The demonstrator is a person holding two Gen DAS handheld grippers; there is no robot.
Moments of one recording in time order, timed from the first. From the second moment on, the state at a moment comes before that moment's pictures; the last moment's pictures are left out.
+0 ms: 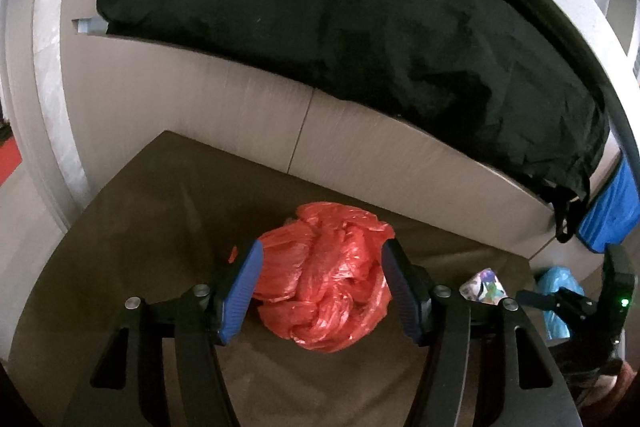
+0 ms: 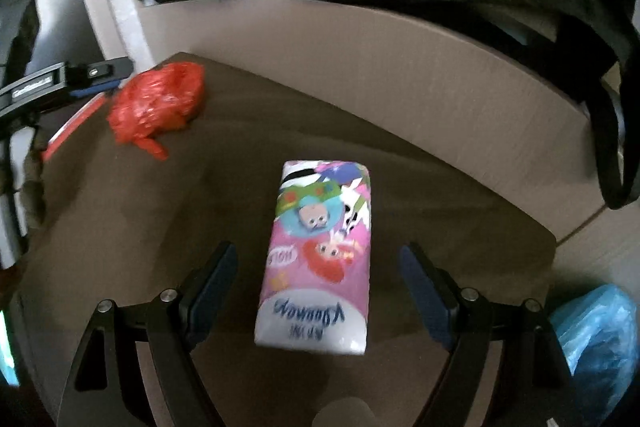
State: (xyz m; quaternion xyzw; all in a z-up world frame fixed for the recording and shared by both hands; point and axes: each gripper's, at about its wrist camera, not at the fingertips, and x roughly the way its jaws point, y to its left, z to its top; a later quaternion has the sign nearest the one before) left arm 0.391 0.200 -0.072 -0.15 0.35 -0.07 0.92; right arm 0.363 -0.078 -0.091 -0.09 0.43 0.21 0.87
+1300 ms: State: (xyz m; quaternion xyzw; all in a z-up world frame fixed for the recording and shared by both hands) left arm 0.412 0.202 -0.091 -0.23 0.39 -0.03 0.89; right arm 0.312 -0.085 -0.089 -0.05 0.42 0.22 0.88
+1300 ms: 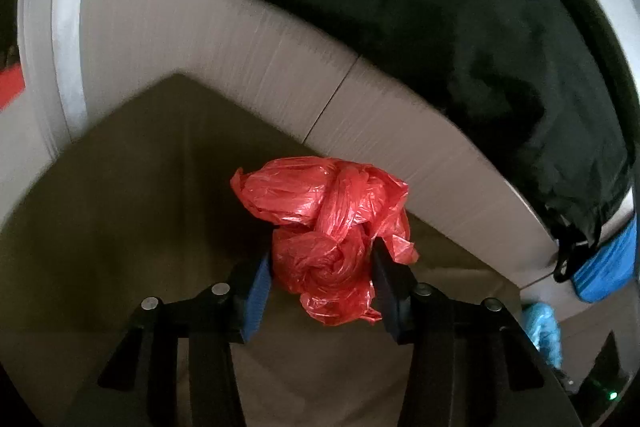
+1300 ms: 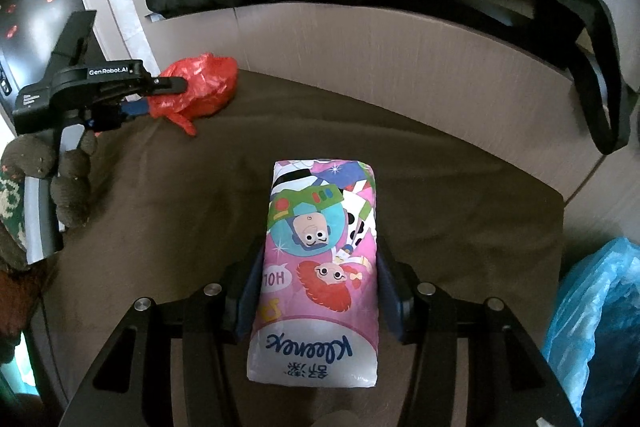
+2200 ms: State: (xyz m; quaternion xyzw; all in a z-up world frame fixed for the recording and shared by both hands) left arm 0.275 -0.007 0.062 -0.03 0.24 -0.11 0.96; right arm 0.242 -0.214 0.037 -0.02 0.28 0.14 0.95
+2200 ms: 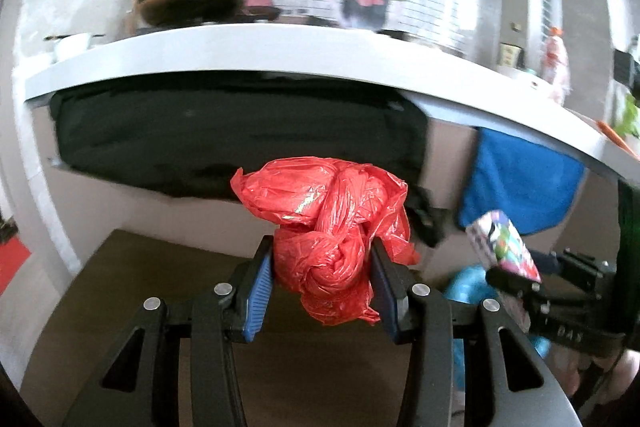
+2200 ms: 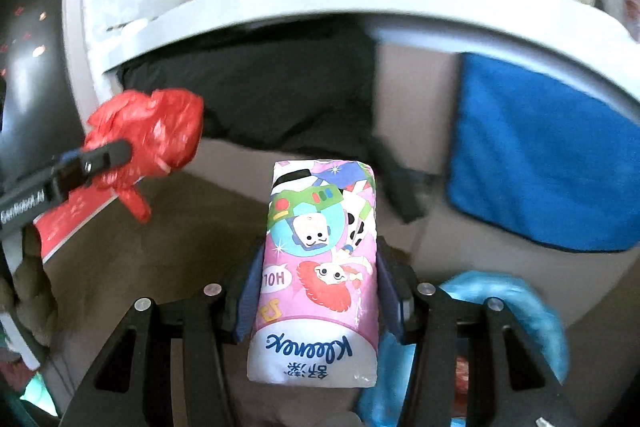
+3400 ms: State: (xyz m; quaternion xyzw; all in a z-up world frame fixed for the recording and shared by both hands) left arm 0.309 -0.239 -0.048 0.02 0.39 -0.26 0.89; right arm 0.232 -0.415 -0.050 0.10 0.33 0.02 0.94
